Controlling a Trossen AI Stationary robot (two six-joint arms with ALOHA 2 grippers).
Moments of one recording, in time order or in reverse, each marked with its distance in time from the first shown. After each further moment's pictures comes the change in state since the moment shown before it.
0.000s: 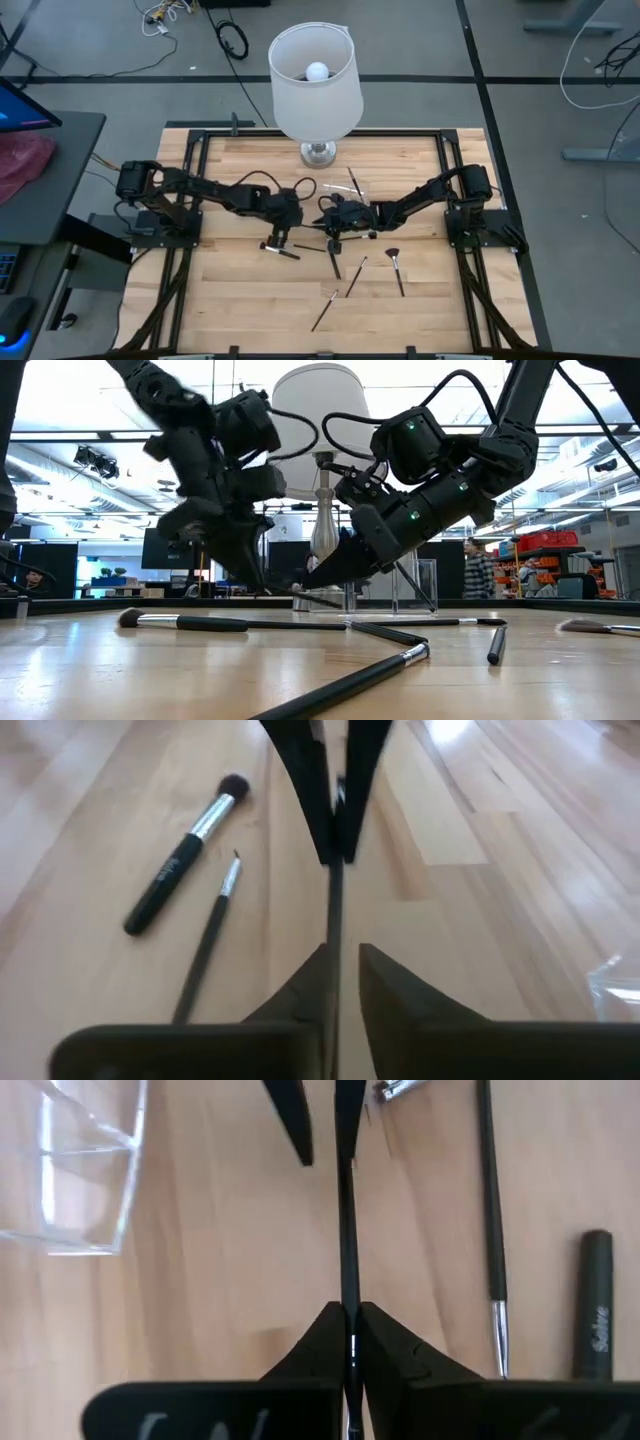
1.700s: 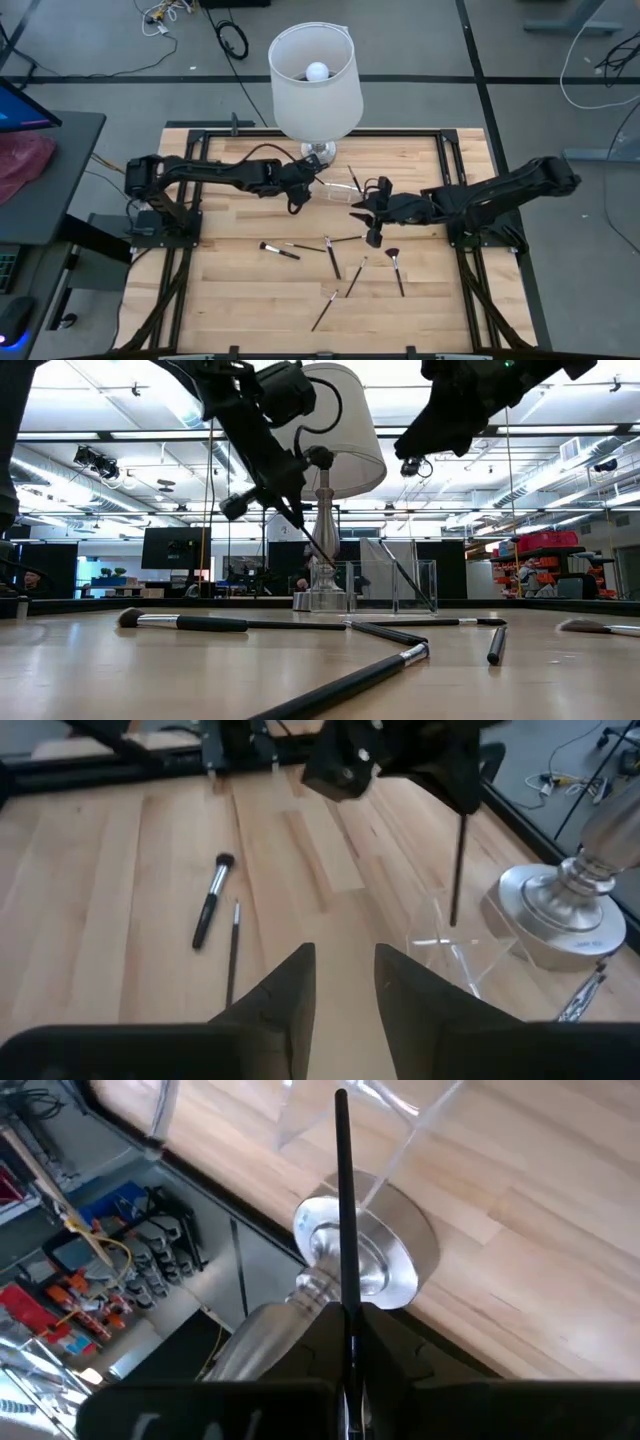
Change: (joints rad) left arm 0.131 0.055 0.316 -0.130 -0.553 1.299; right arm 0.158 -0.720 -0.002 -0.779 0.286 0.163
